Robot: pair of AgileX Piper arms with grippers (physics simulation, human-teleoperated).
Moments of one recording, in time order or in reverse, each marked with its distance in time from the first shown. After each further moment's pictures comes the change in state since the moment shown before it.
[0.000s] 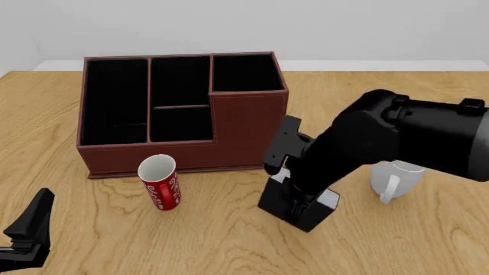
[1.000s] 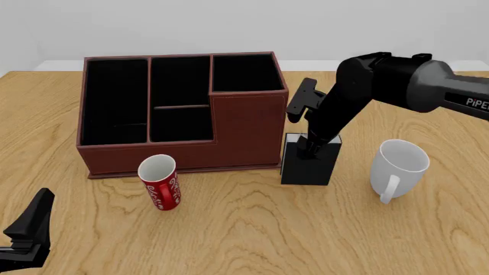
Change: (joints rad) left arm 0.000 0.000 0.000 0.000 0.000; right arm -0.338 0.290 -0.303 0.003 -0.306
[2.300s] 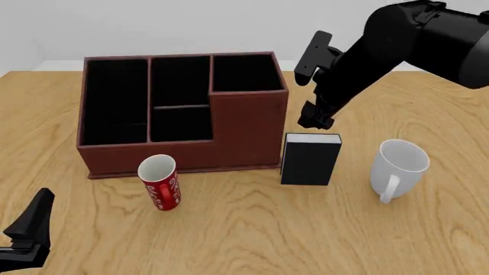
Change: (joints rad) left arm 0.000 0.000 0.000 0.000 0.000; right arm 0.021 -0.143 -0.111 0.078 -0.010
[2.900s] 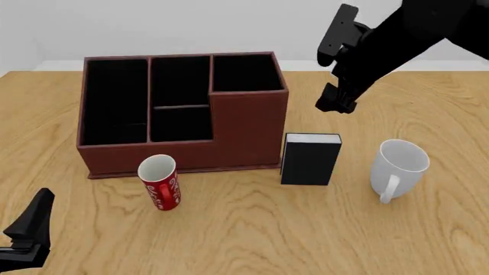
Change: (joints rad) left arm 0.000 0.000 0.000 0.000 0.000; right arm -0.051 -0.080 -0.040 0.052 -0.066
